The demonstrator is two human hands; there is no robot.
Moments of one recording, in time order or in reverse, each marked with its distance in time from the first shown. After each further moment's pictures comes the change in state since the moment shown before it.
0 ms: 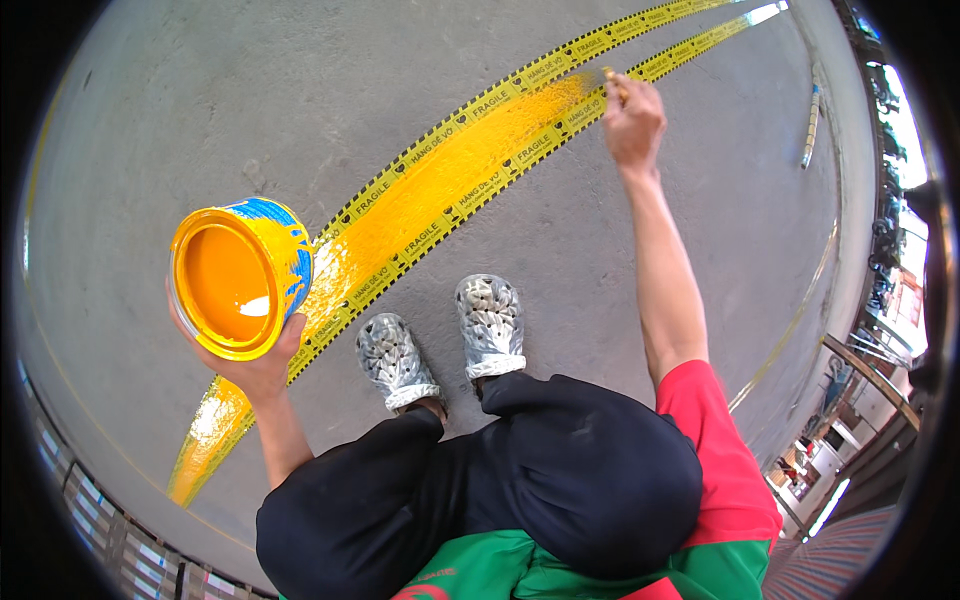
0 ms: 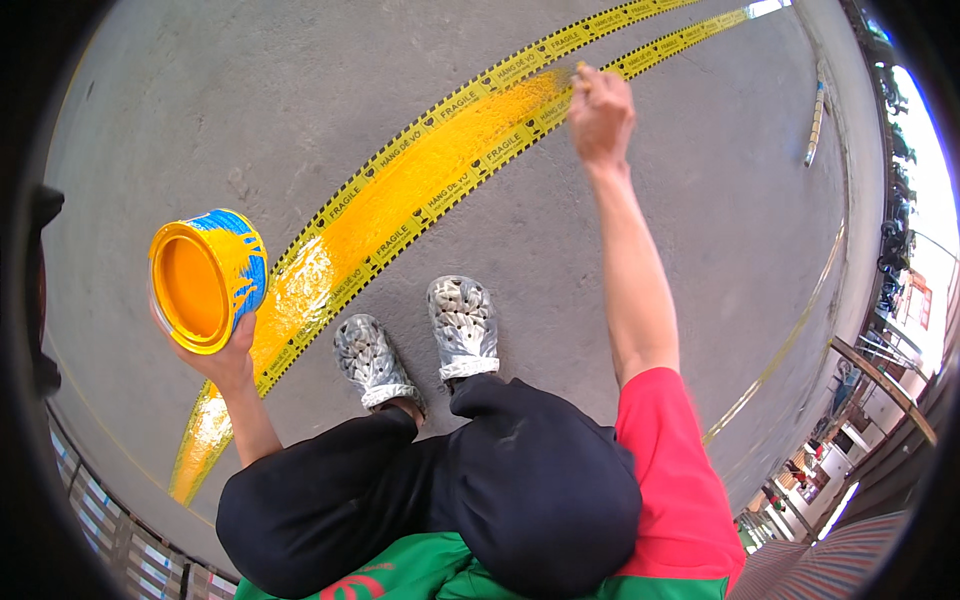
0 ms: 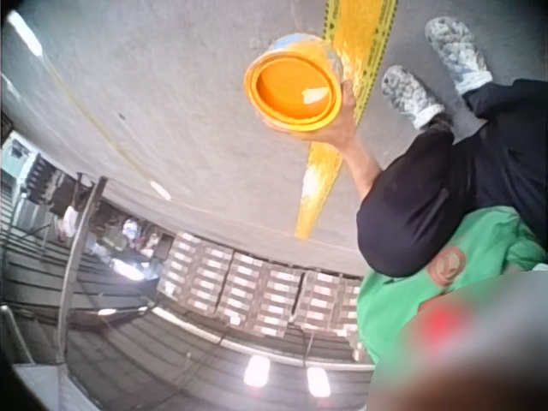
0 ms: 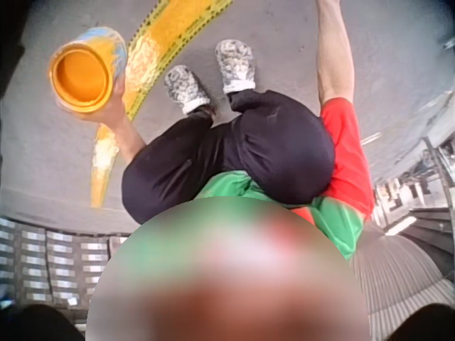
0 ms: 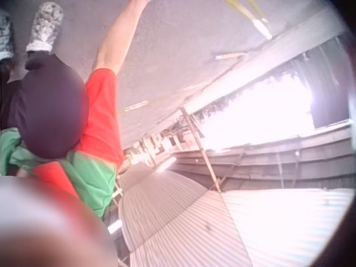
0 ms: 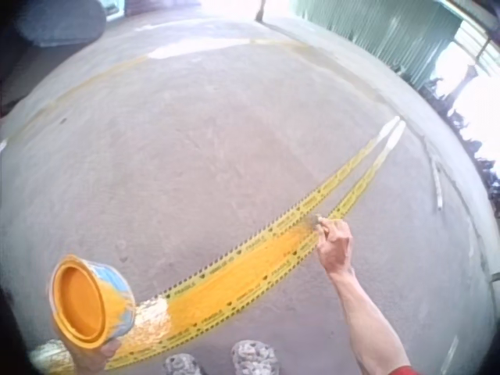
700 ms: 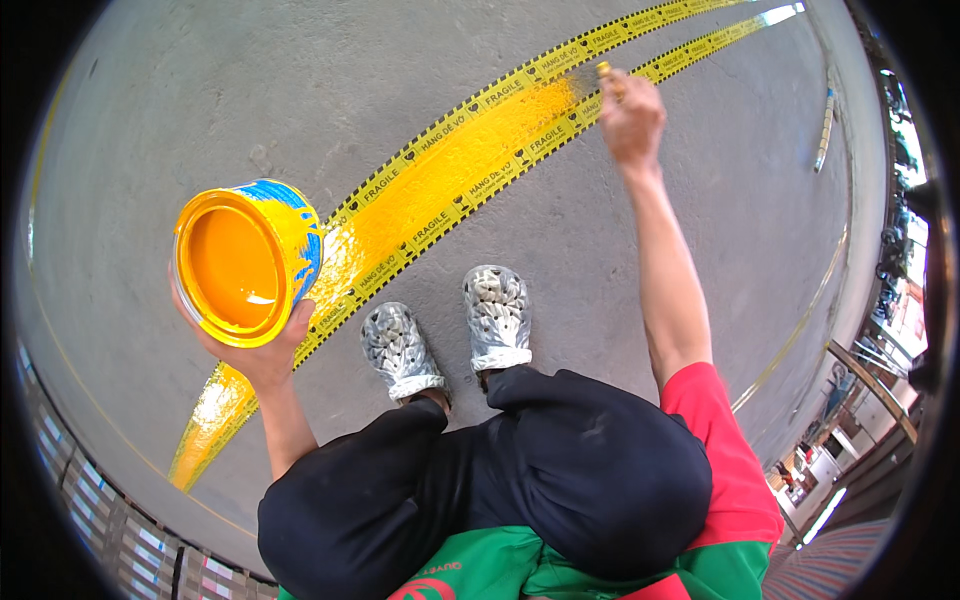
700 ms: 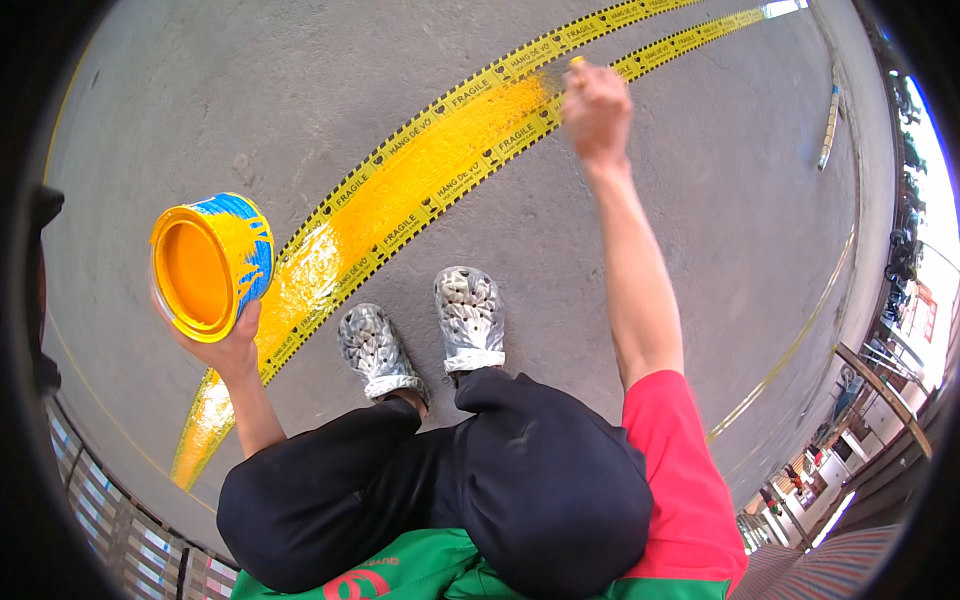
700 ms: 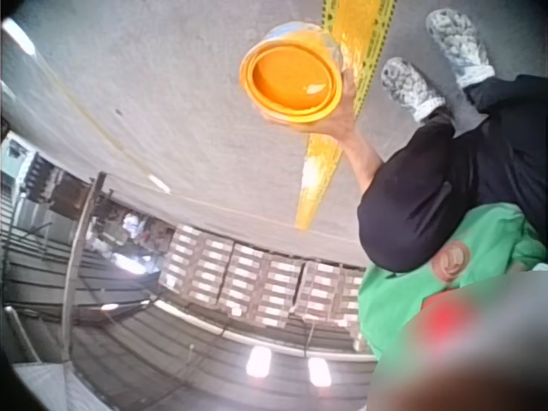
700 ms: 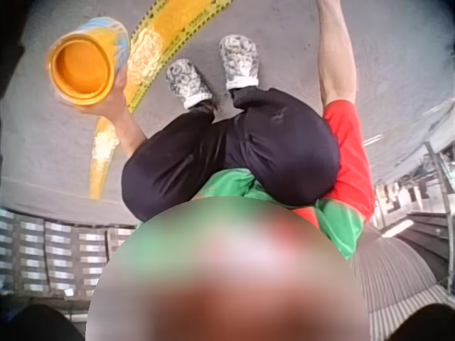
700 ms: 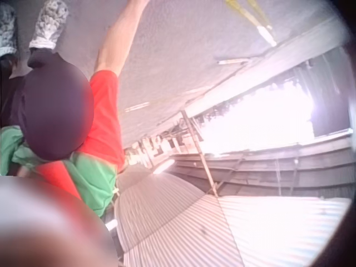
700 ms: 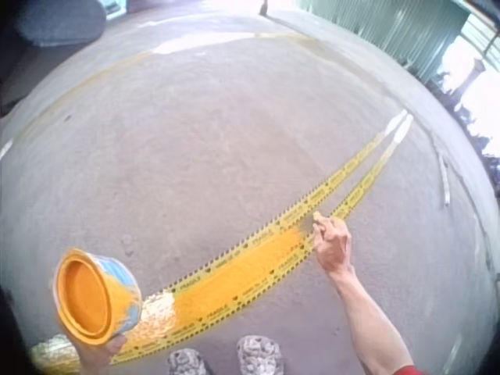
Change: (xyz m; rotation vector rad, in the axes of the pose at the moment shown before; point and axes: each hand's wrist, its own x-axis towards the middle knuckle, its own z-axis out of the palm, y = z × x) left_hand 0.001 0.003 0.004 -0.023 -0.001 0.016; right_hand -0.007 -0.023 0.005 -0.092 -0.088 -0.093
